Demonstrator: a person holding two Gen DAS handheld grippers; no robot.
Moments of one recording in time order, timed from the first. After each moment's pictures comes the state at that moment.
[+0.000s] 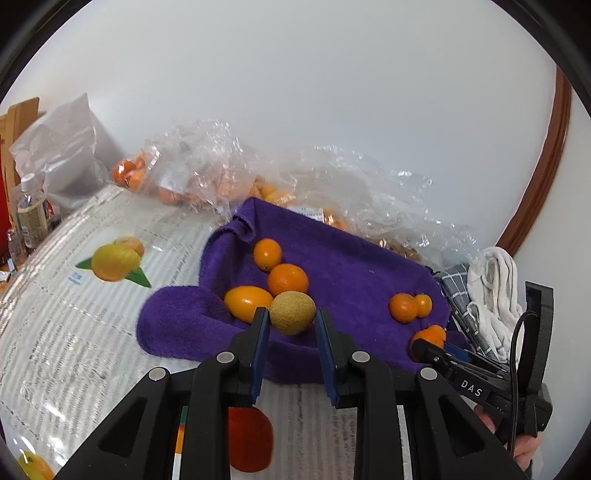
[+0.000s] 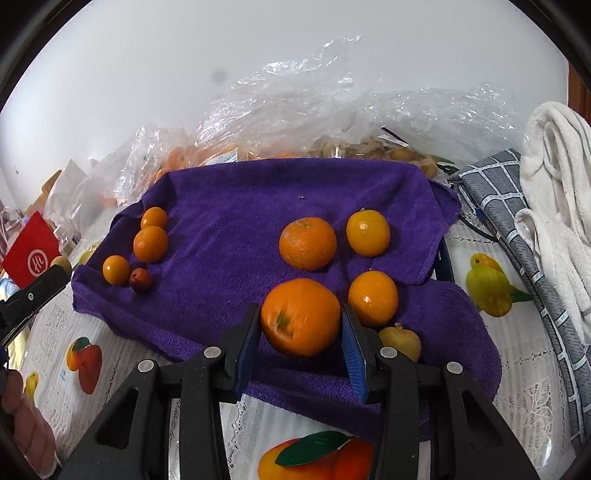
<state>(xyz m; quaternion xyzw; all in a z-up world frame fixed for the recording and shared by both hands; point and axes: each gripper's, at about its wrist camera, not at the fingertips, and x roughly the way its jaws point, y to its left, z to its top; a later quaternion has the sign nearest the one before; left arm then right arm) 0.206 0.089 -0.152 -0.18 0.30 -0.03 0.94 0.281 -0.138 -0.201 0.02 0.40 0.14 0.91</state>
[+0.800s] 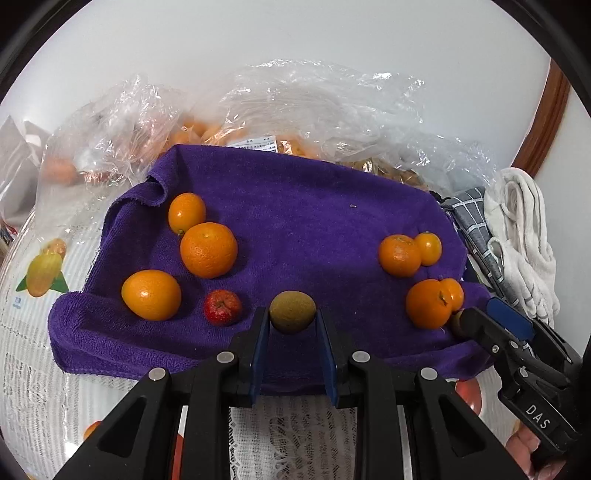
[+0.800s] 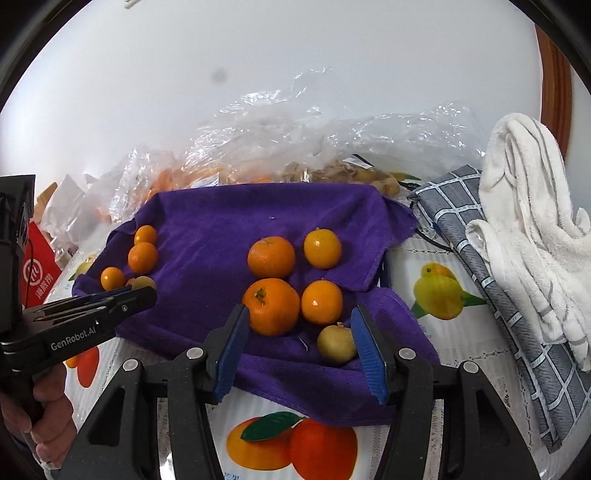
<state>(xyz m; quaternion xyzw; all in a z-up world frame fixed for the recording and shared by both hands) 0.268 0.015 -0.177 -0.08 0.42 -0.04 0.90 0.263 -0.167 -0.179 0.01 0.37 0.11 0.92</state>
